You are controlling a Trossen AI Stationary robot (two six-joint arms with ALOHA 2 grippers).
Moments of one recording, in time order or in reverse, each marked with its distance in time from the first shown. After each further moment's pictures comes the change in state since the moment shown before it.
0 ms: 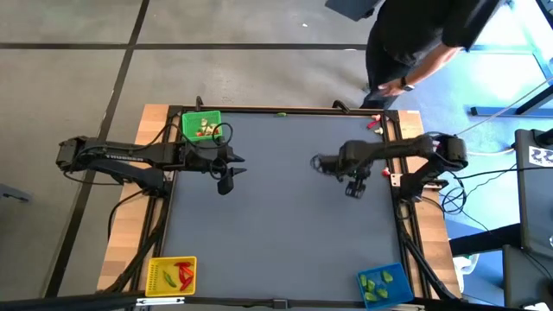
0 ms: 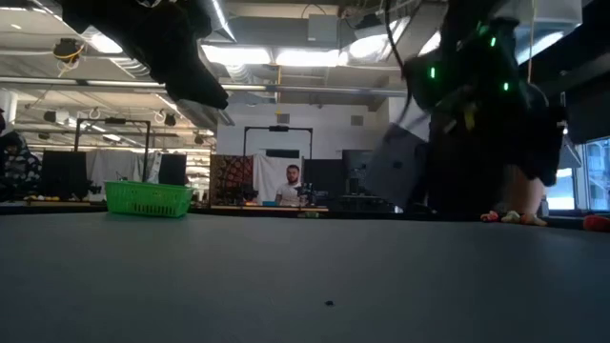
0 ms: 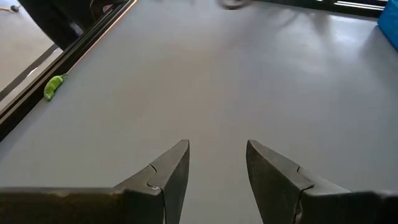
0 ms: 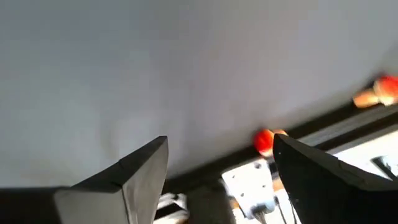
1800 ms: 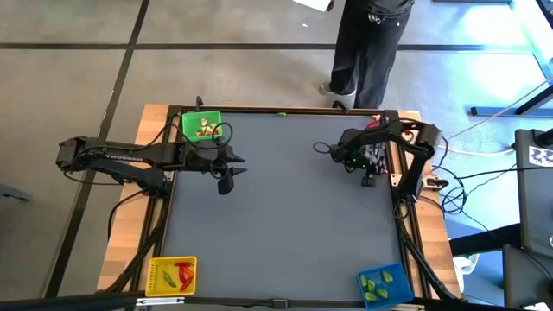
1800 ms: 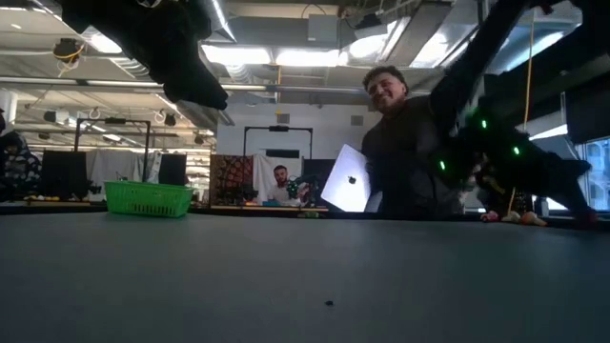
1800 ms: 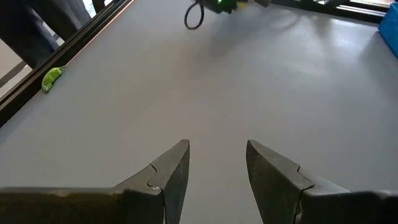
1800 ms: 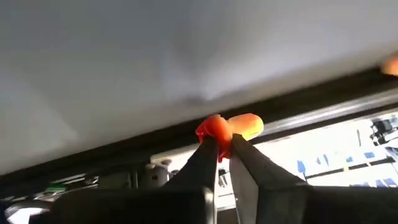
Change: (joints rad) left arm 0.000 0.000 0.000 -0.006 0.000 -0.043; right arm -0.375 0.255 -0.184 0.043 0.152 -0.317
